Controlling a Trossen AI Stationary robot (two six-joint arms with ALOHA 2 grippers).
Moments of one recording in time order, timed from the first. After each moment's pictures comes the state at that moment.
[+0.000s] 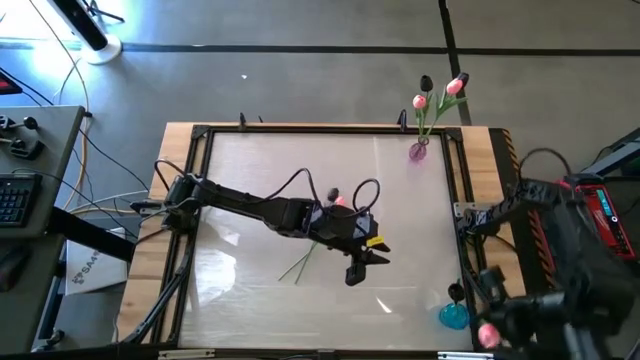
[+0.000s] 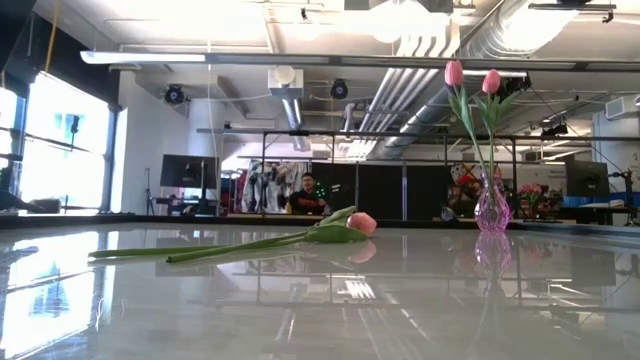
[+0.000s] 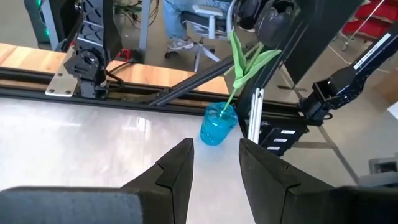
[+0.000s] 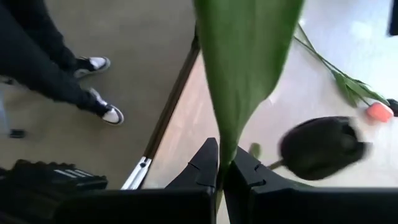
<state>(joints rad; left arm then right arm) -0.23 2.02 1.87 -0.24 0.01 -0.27 1.37 1.60 1.93 -1.57 0.55 0.89</state>
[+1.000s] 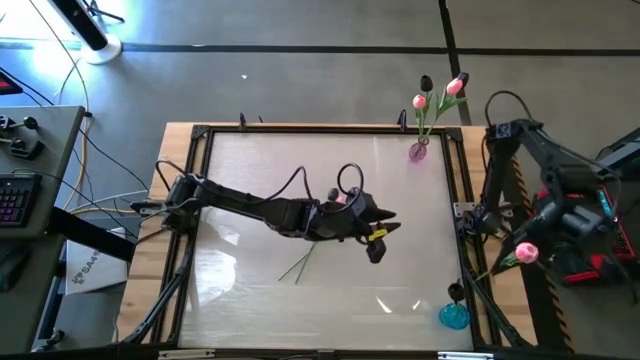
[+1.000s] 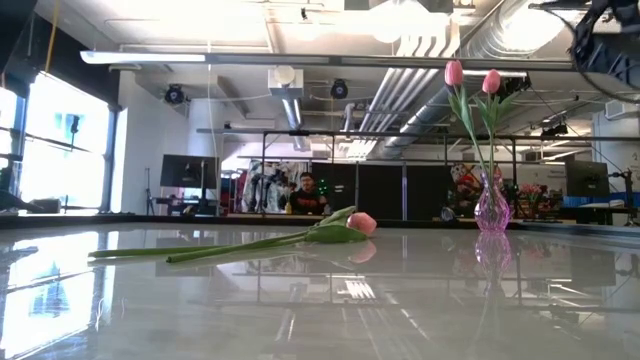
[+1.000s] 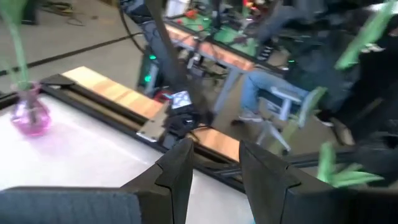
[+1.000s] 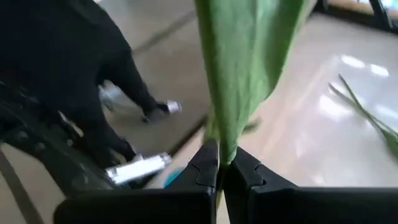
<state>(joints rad) -0.23 2.03 1.87 -0.08 -0.44 -0.44 1.59 0.80 1.22 -1.16 0.63 0.62</state>
